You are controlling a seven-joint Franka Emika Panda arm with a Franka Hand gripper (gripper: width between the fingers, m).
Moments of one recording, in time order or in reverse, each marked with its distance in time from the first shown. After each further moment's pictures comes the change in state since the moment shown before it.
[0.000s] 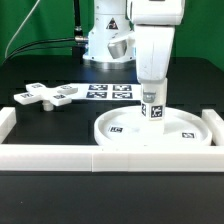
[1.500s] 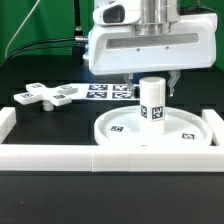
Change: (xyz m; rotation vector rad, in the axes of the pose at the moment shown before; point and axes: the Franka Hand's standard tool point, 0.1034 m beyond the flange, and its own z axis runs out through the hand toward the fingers) arm 0.004 -0.007 0.002 0.066 0.069 1.441
